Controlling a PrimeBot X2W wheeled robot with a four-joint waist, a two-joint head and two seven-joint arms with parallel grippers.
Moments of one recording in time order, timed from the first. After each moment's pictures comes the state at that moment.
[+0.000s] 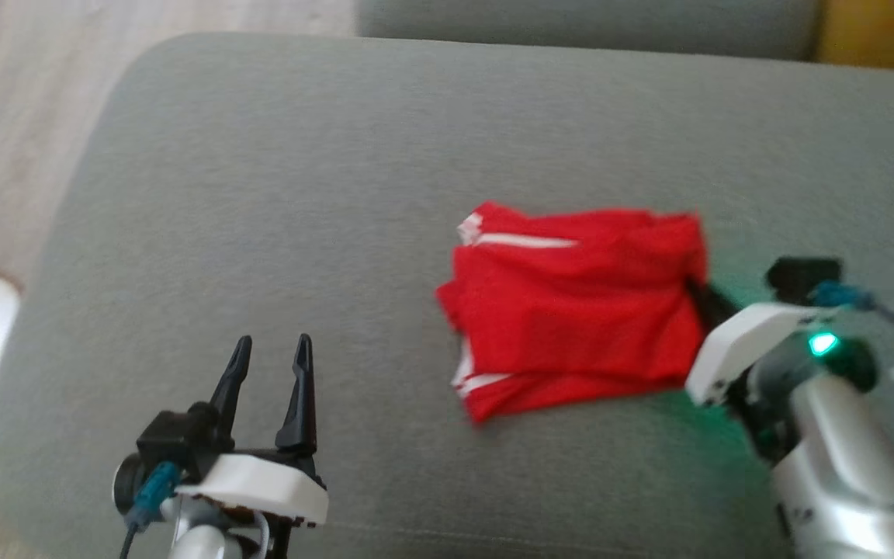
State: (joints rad) left arm 0.02 0.05 -0.25 0.14 -0.26 0.05 -0.25; right arm -0.36 -0.09 0.10 0.60 0.30 0.12 0.22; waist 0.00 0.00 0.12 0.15
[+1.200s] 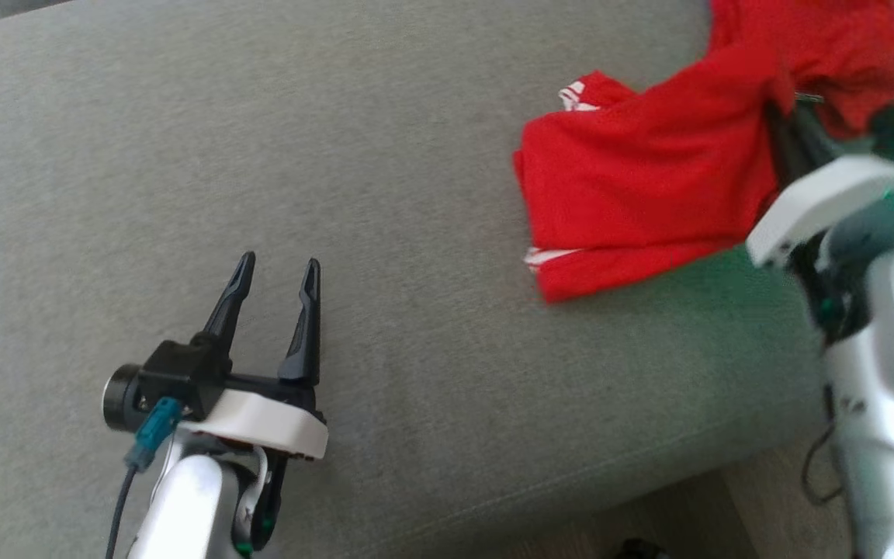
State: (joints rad) left arm -0.13 0.06 -0.24 0.14 -0.16 -0.02 -0.25; right arm -0.56 -0.13 -0.03 0.40 0.22 0.12 0.25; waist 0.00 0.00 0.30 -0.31
